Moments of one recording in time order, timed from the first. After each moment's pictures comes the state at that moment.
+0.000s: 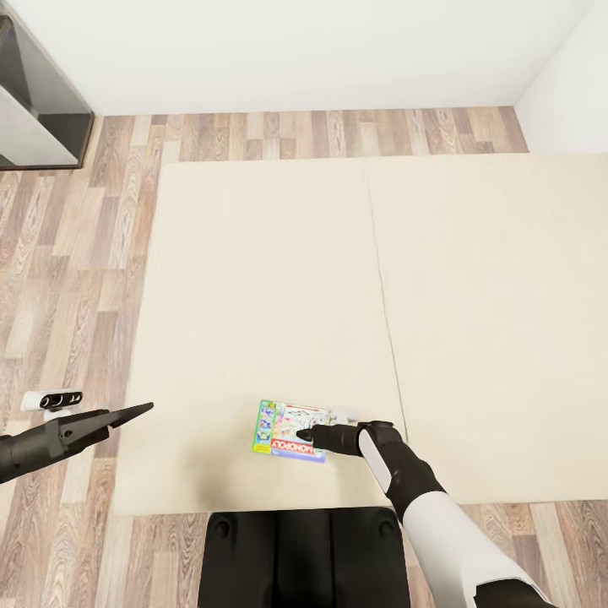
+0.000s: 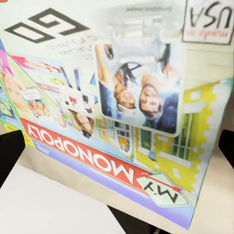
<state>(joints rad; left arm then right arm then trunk) -0.39 0.44 0.34 -1.36 0.49 0.93 -1.57 -0.75 0.17 0.06 -0.66 -0.21 0.63 0.28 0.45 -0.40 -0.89</state>
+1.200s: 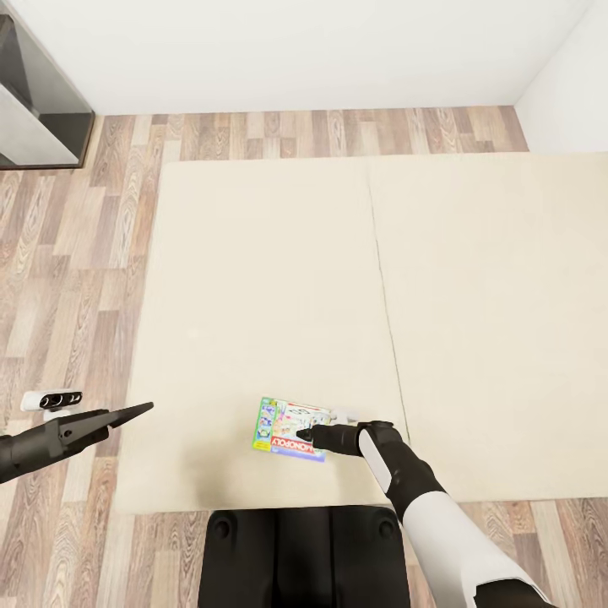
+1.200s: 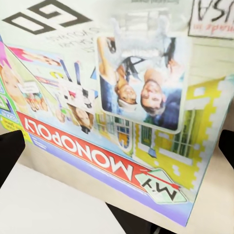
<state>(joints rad) -0.39 0.44 0.34 -1.36 0.49 0.93 -1.57 -0.75 0.17 0.06 -0.66 -0.21 0.63 0.28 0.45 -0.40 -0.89</state>
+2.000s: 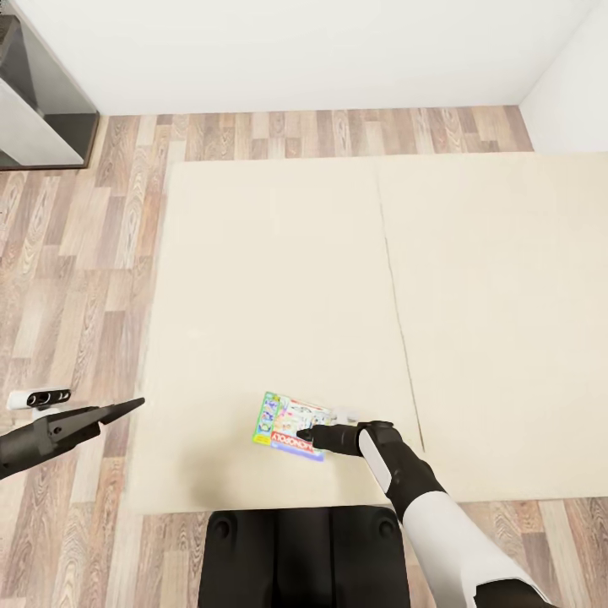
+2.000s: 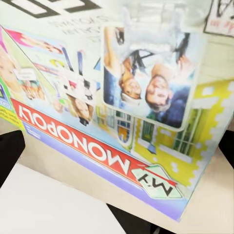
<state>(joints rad) -0.39 0.44 0.38 -1.36 0.50 0.93 -1.57 -0.75 0.17 0.05 -0.66 -0.21 0.63 0.28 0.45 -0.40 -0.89</state>
